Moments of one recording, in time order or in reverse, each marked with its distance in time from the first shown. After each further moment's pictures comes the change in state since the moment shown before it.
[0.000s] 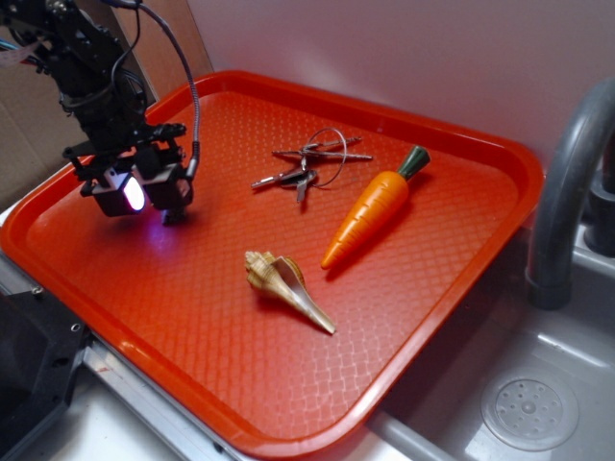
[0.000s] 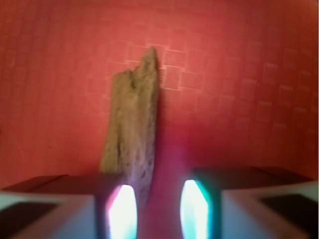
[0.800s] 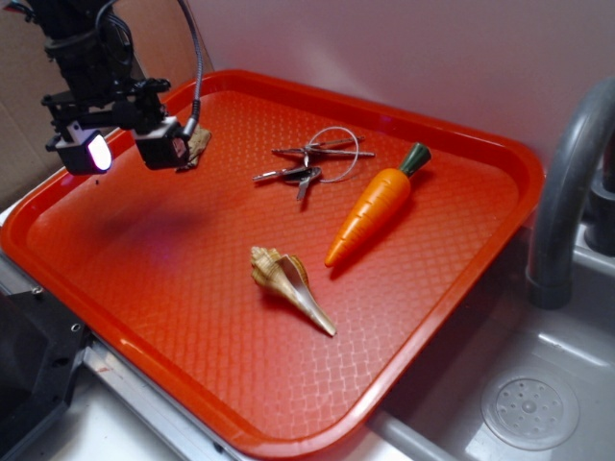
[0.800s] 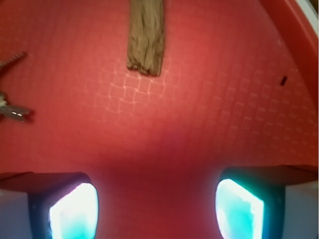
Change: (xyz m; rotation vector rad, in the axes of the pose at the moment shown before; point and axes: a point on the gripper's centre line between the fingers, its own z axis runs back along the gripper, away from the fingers) arm 0.027 -0.016 0.062 -0.039 -0.040 -0.051
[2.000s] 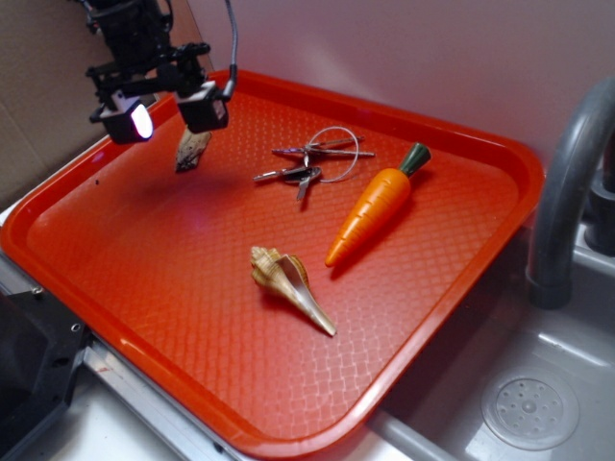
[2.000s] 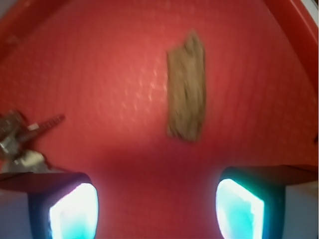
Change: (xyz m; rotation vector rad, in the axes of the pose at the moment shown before) arm 0.046 -0.025 0.009 -0.062 -0.005 0.021
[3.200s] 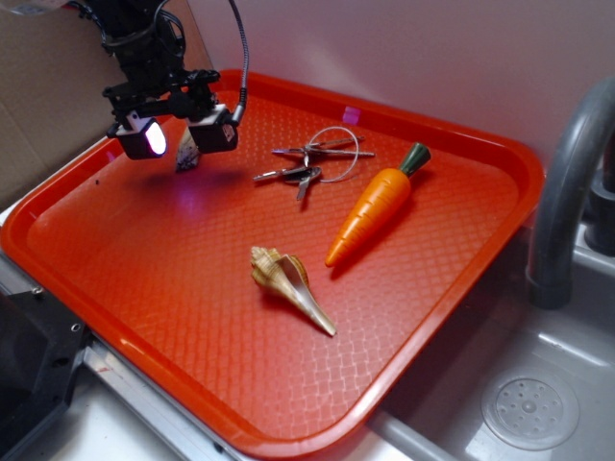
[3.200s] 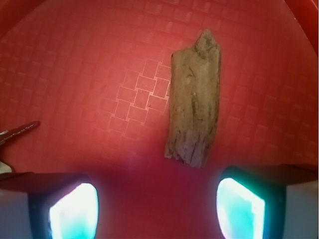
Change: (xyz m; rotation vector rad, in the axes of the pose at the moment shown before) arm 0.004 0.005 -0.025 0.001 -0.058 -0.073
